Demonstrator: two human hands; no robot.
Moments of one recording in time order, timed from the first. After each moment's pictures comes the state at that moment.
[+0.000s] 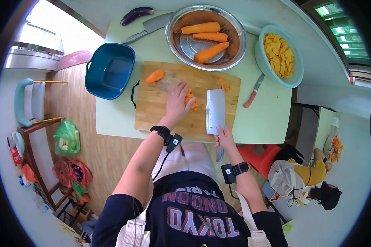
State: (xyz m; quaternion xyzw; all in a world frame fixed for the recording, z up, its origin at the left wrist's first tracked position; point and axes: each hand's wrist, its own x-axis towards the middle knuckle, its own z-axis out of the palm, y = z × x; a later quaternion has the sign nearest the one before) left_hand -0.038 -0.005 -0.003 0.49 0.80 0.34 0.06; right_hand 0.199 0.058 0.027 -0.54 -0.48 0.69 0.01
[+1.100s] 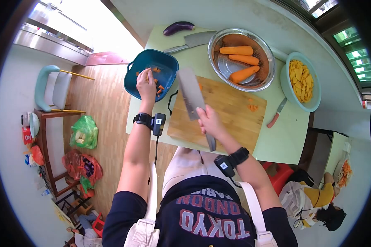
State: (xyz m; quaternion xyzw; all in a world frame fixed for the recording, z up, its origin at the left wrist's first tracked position) left_hand -0.245 -0.092 0.047 0.22 0.86 0.45 -0.12; right_hand -0.006 0.019 0.098 -0.34 -0.59 0.73 -0.02
